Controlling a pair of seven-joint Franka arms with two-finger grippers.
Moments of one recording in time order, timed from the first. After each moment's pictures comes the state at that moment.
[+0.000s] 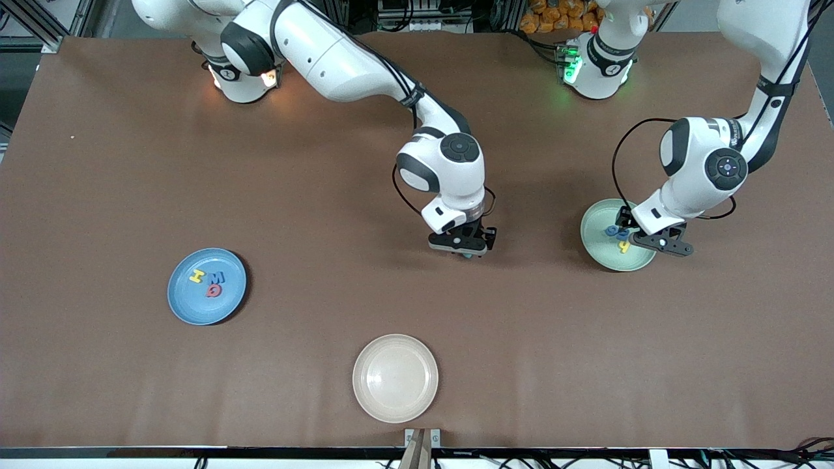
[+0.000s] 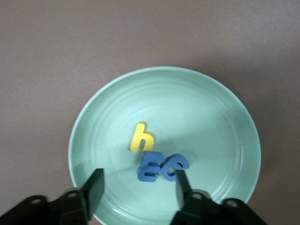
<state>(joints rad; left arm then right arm) 0.15 0.24 -0.17 -2.33 0.12 2.55 0.19 0.90 1.10 -0.03 -0.96 -0.16 2.32 1.21</state>
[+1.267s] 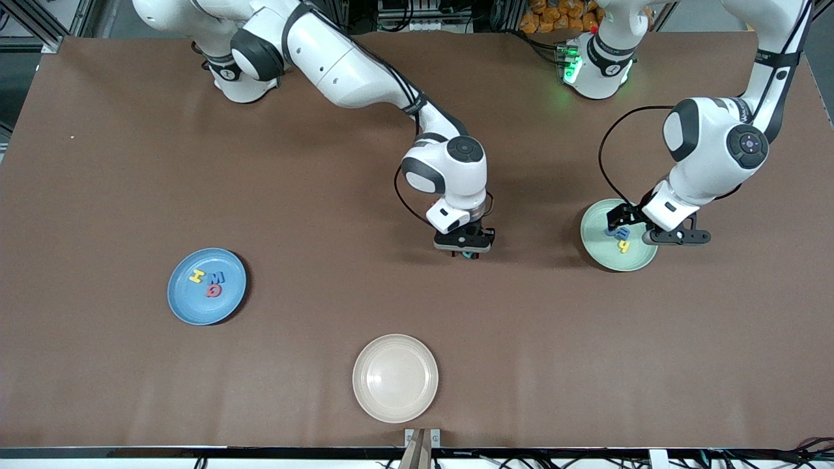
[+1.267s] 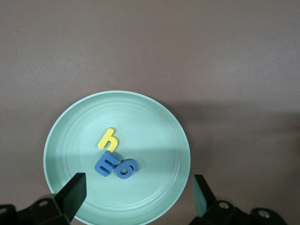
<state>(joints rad) 0.14 0.12 -0.22 -2.33 -0.12 2.48 0.01 0.93 1.16 -0.04 -0.95 -0.24 2.35 1.21</state>
